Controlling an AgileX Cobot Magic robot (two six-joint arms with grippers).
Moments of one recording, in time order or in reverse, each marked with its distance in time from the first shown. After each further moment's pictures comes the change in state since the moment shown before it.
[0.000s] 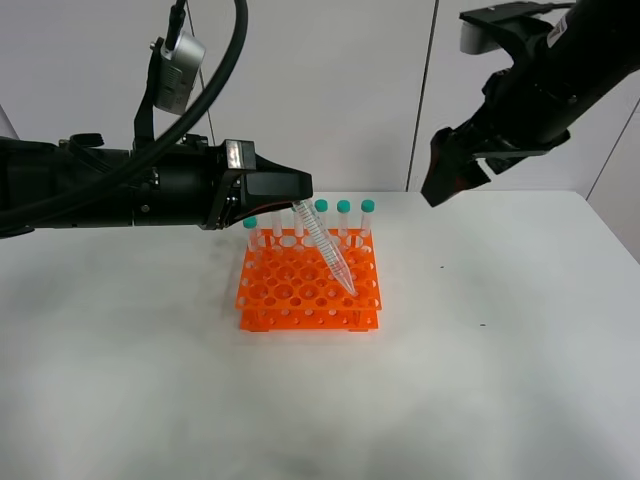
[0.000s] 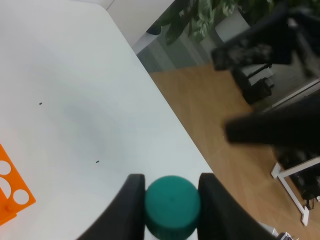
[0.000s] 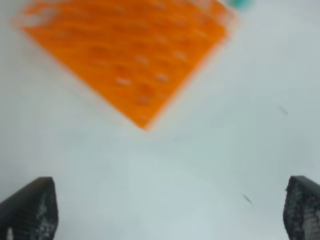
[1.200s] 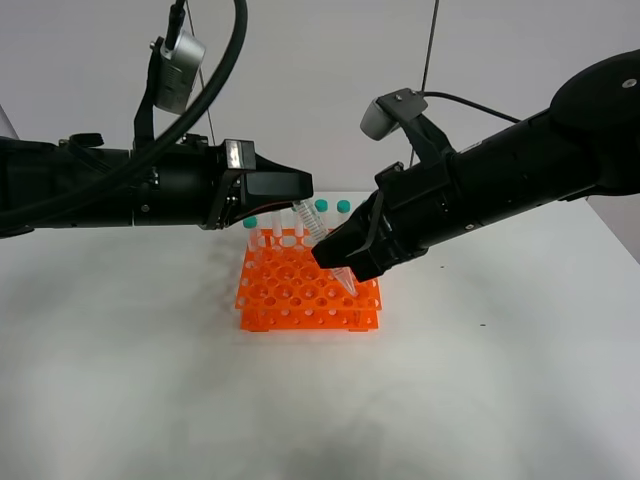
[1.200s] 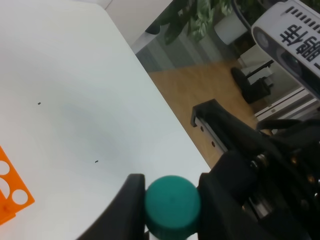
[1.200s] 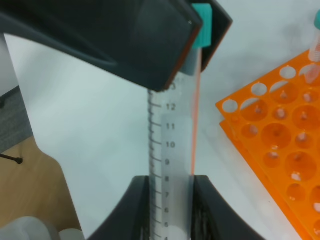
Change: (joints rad) left arm 0.000 0.000 0.000 0.000 0.003 0.000; right arm 0.161 -0.056 0.435 0.853 -0.425 -0.813
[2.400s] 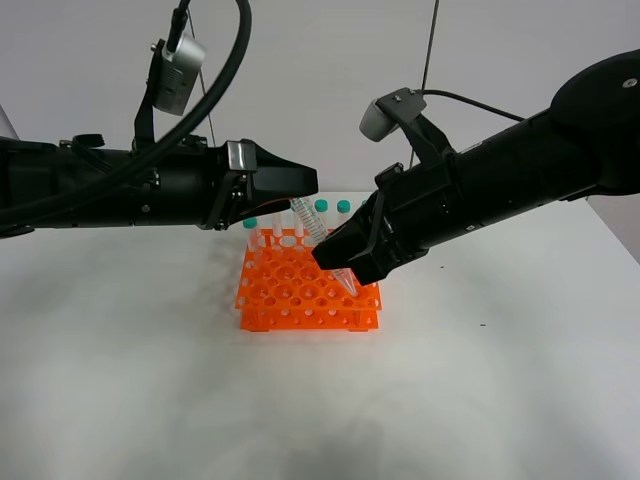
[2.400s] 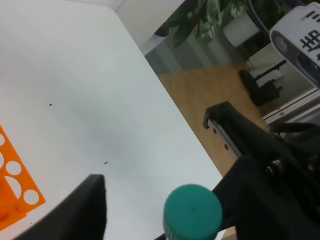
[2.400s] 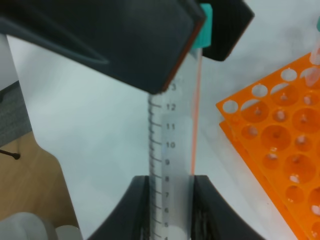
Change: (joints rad) left arm 0.000 0.000 0.000 0.002 -0.020 0.000; right arm 0.000 0.000 0.000 -0.001 0.008 -0.022
